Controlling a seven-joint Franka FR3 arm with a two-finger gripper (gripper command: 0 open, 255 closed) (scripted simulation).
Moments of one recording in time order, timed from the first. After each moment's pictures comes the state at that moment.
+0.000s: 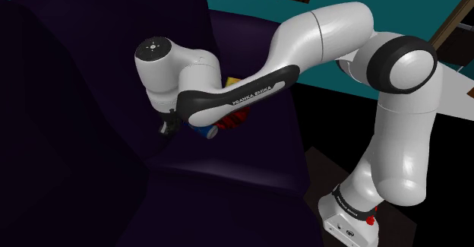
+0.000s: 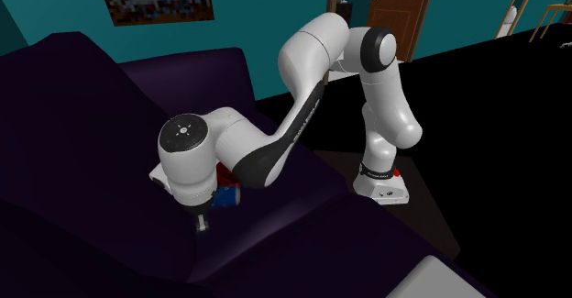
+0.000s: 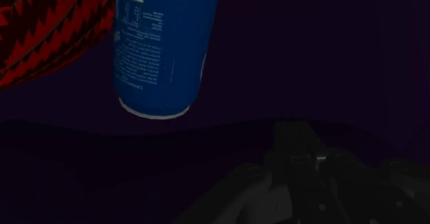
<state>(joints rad) 0.34 0.44 0.46 -1.66 -0.59 1.99 0.51</state>
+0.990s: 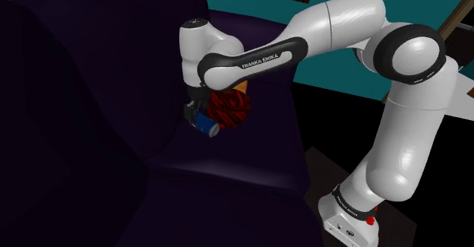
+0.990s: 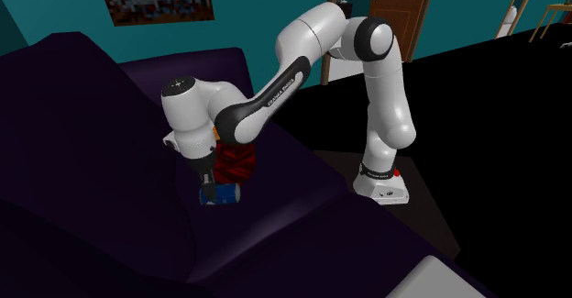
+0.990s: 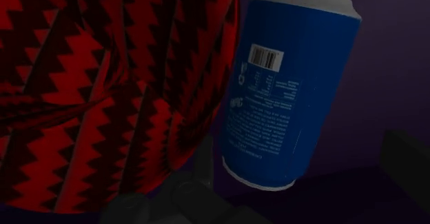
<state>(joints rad) 0.09 0.34 0.48 -1.78 -0.31 2.02 0.21</state>
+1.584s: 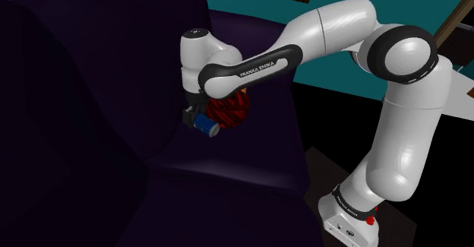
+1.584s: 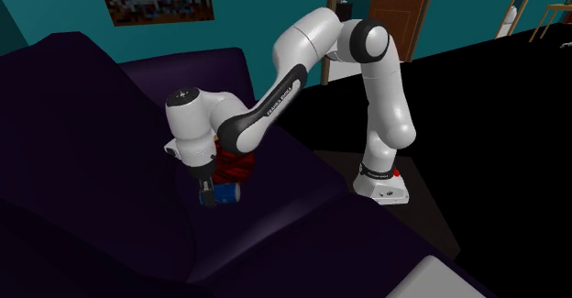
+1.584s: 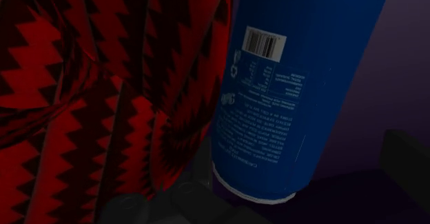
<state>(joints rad) 0.09 0.37 0.47 -1.81 -0.33 2.12 0.22</state>
